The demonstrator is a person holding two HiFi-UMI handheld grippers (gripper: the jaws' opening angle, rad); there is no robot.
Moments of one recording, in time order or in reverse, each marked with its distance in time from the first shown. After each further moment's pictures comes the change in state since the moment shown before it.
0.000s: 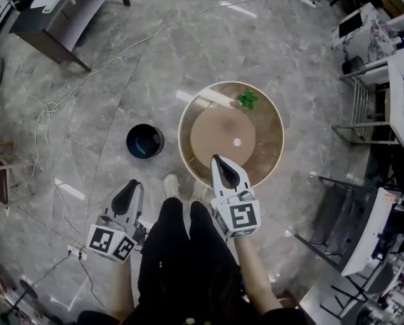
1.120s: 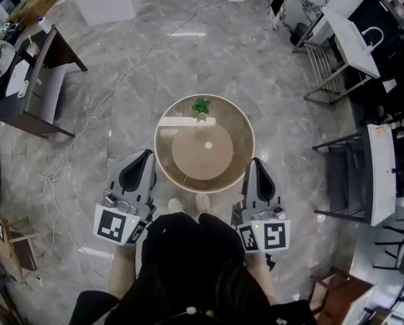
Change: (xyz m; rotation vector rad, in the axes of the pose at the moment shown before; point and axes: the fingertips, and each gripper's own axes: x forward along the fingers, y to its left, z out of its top) left arm 0.055 -0.225 0.127 0.480 -0.258 -0.480; right arm -0.256 -0.094 0.119 0.126 -0.483 -0.535
